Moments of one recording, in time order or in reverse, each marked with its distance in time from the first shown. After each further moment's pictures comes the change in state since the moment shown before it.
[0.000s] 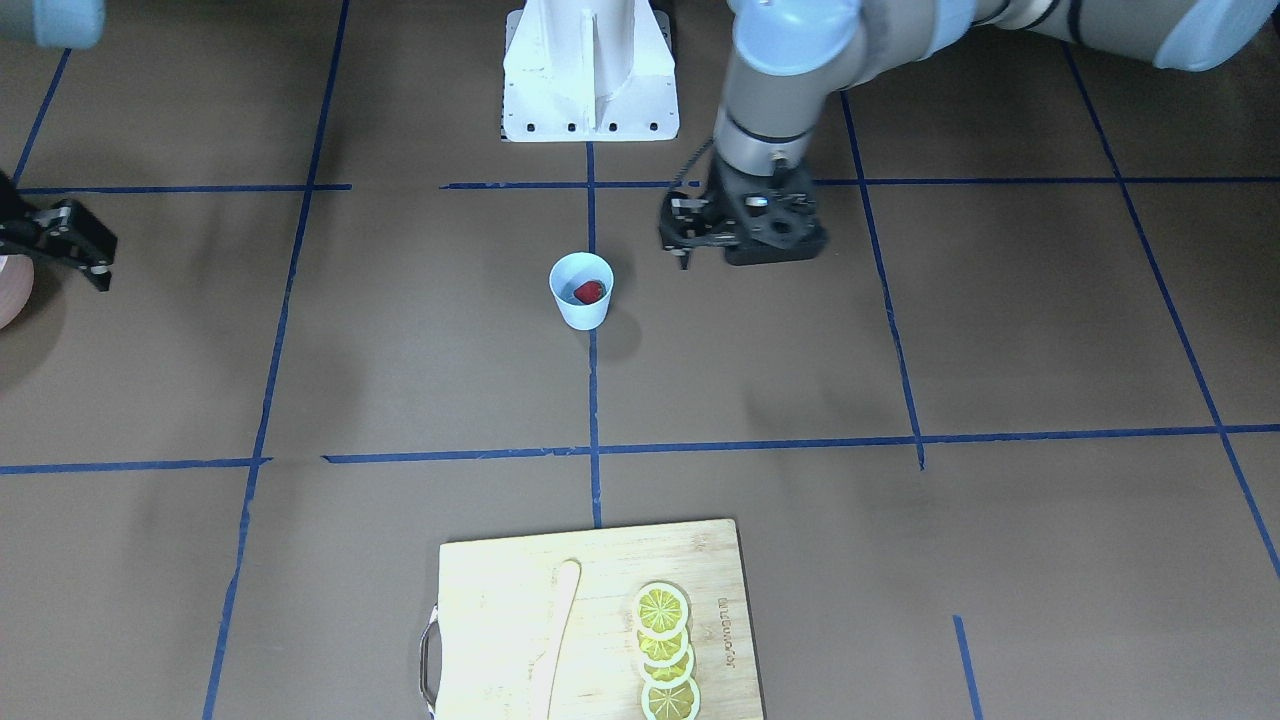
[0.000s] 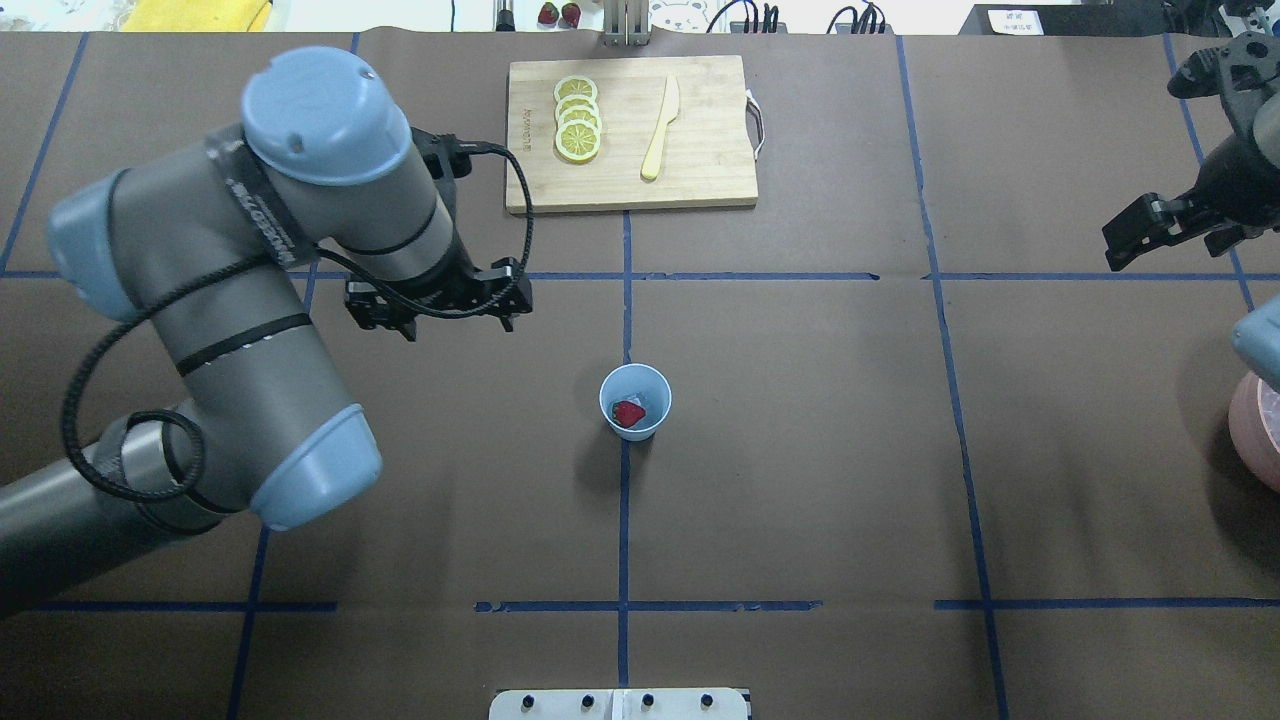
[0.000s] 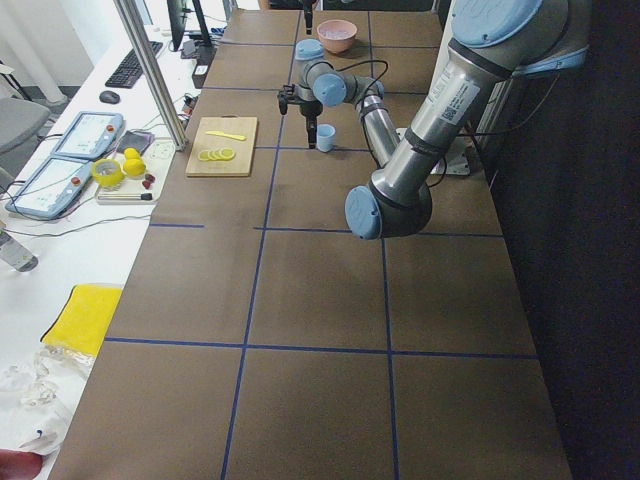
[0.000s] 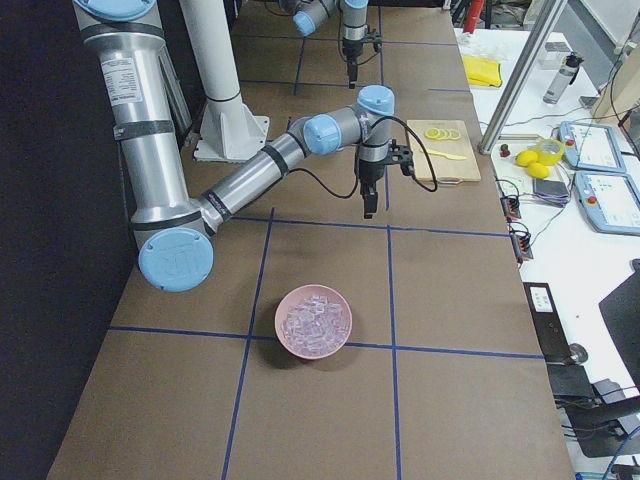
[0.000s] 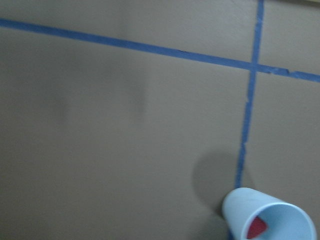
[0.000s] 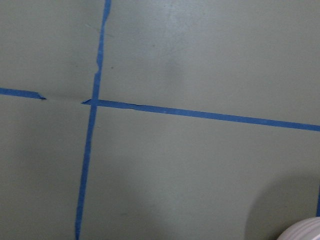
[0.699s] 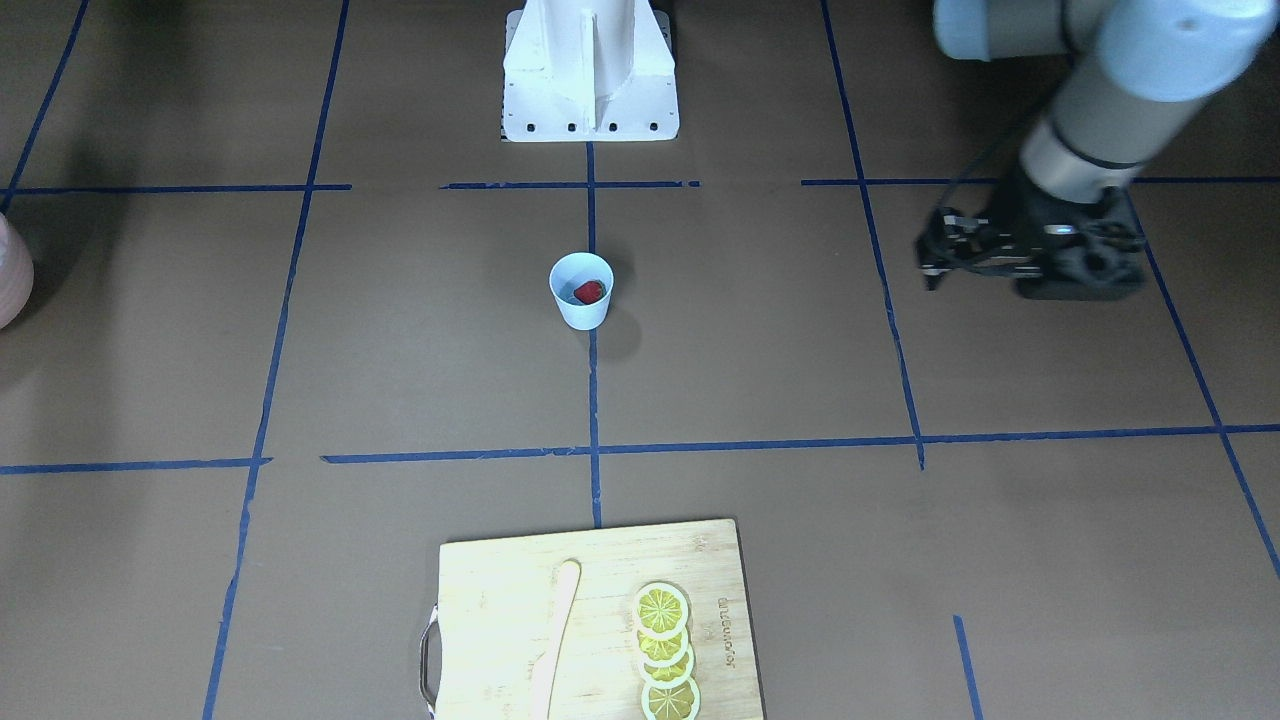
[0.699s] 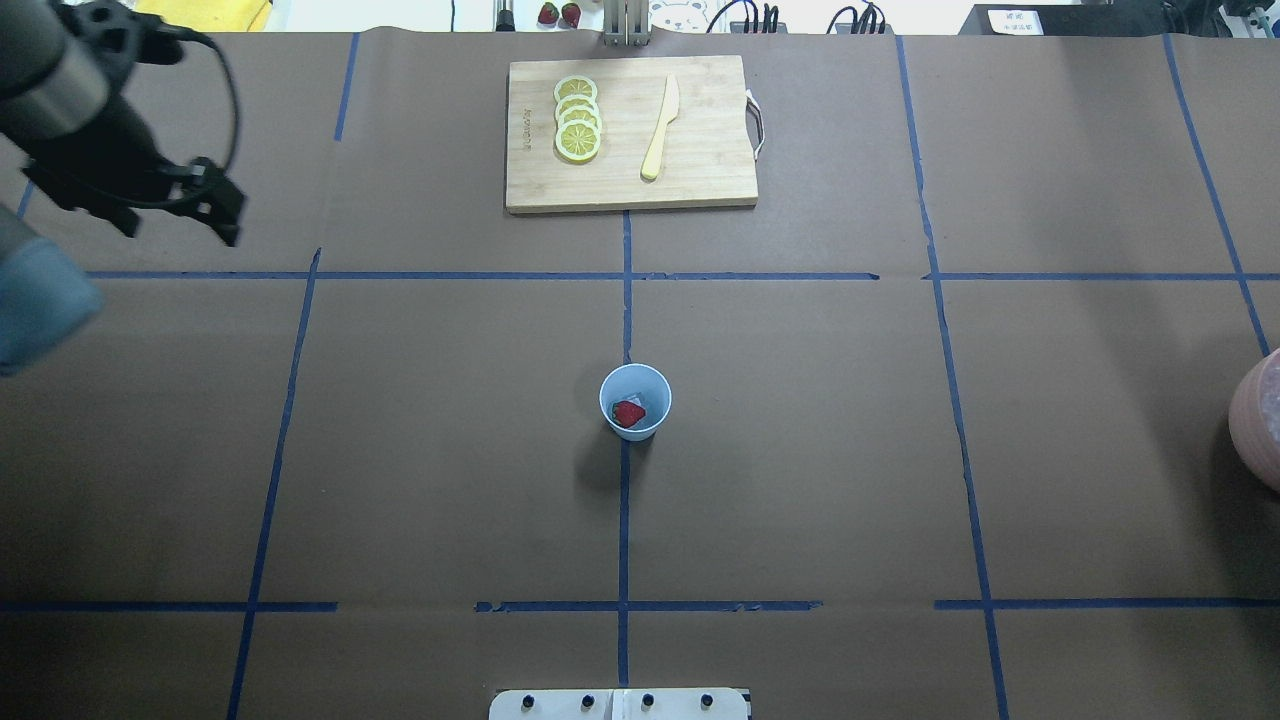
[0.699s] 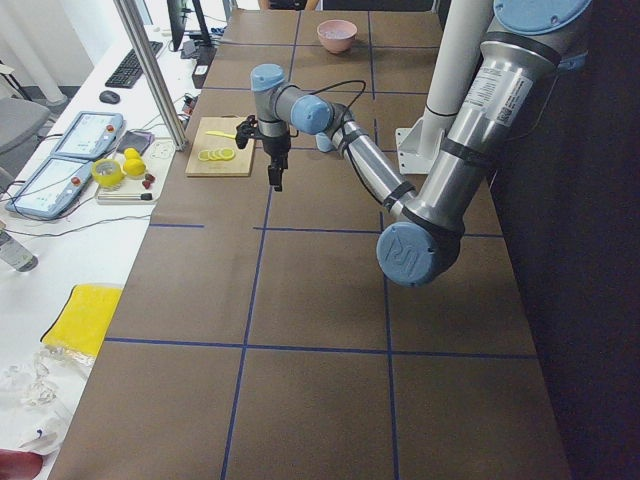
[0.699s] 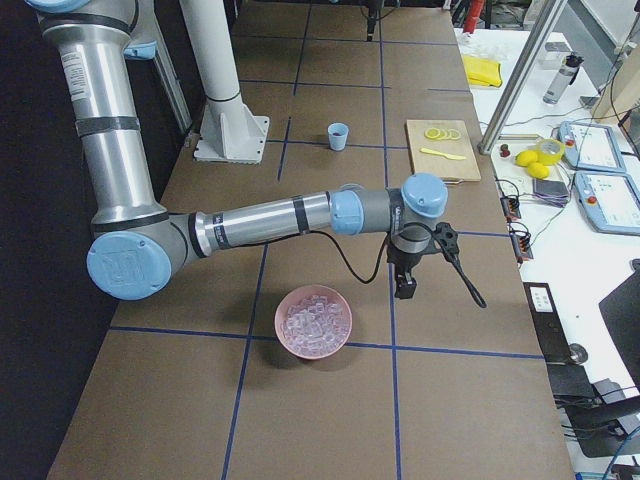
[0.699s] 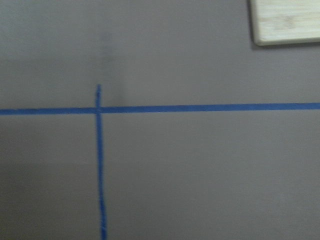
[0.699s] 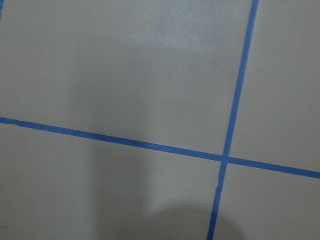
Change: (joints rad) left arm -0.368 0.269 -0.059 0.064 -0.197 0.564; right arm 0.357 -0.011 -0.408 0.166 0.193 -0.483
